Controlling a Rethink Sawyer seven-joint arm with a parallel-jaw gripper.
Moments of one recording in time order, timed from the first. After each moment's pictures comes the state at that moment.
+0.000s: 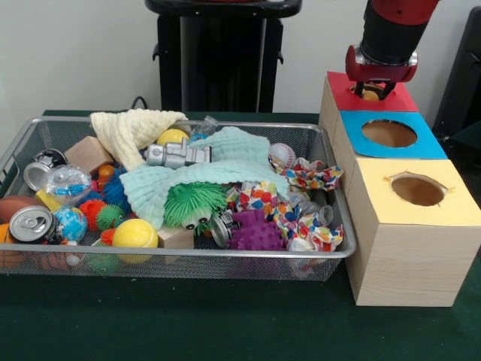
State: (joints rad) arm 0.03 -0.66 0.12 1.84 -0.13 0.65 1.96
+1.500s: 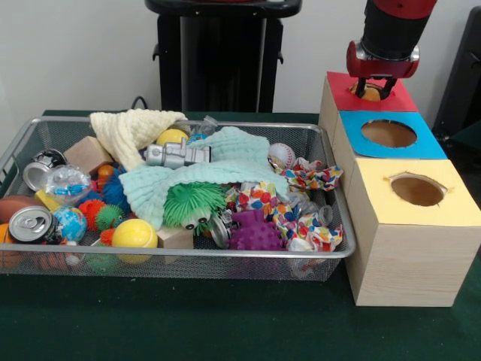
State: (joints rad) arm 0.01 -0.69 0.13 1.85 -0.13 0.66 1.95
